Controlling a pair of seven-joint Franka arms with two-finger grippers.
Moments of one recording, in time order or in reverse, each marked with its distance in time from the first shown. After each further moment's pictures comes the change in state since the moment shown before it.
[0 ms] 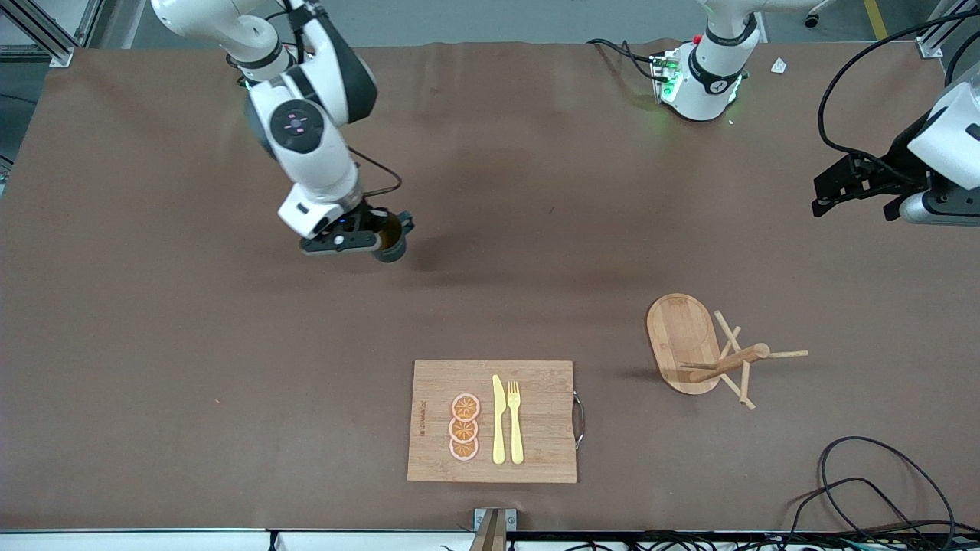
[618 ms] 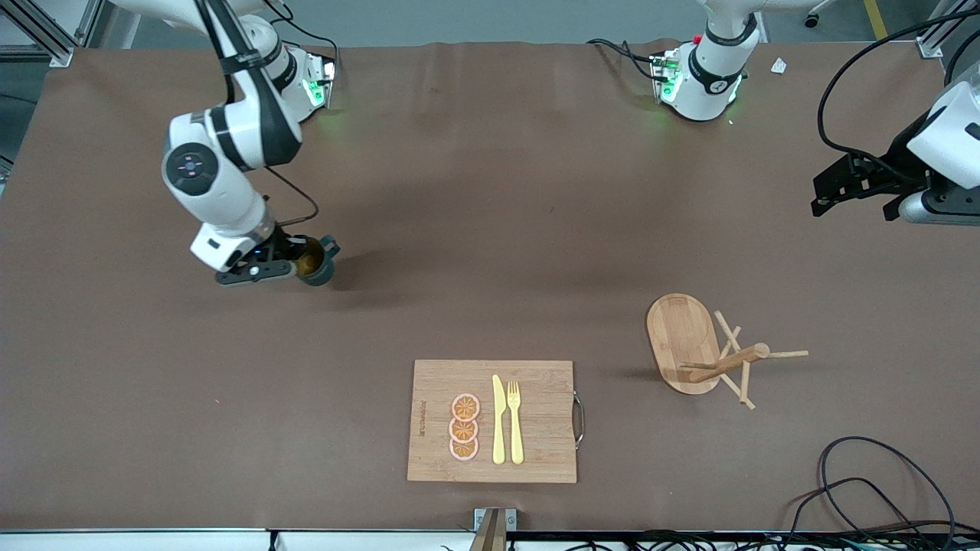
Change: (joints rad) left arm 0.000 0.000 -0.002 0.002 0.000 0.000 0.000; right arm -0.299 -0.015 -0.003 -0.138 -0.054 0.133 -0.327
